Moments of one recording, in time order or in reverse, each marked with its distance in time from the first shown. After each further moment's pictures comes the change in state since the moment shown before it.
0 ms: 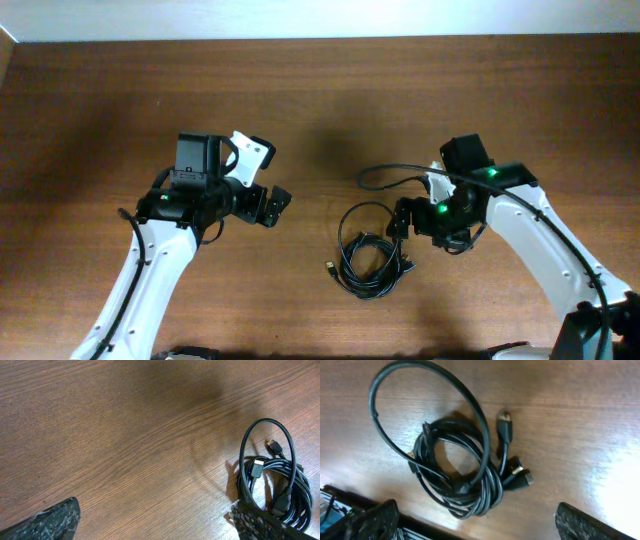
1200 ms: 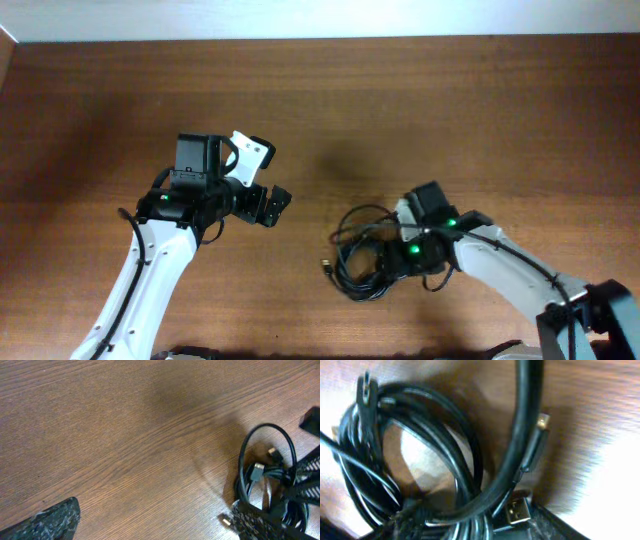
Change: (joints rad) left arm 0.000 0.000 0.000 0.000 0.000 -0.005; right arm 0.181 -0.006 -0.336 0.410 0.062 -0.011
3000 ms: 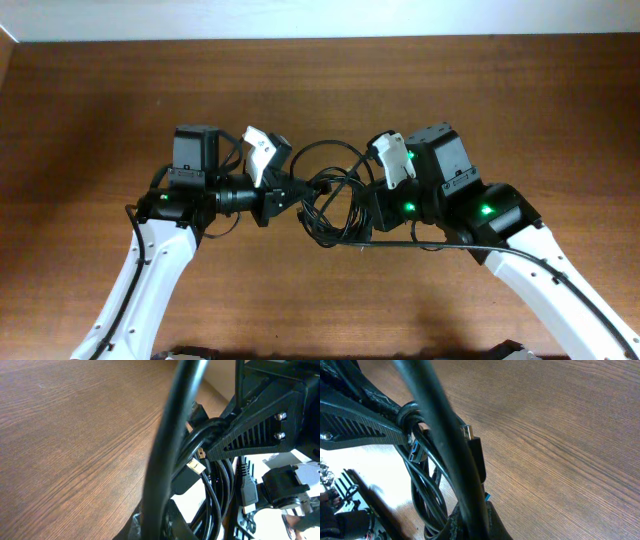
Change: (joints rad) left arm 0.000 0.002 0.000 0.110 0.608 0.038; right arm 0.099 -0.208 0.462 -0.135 -0.015 -0.106
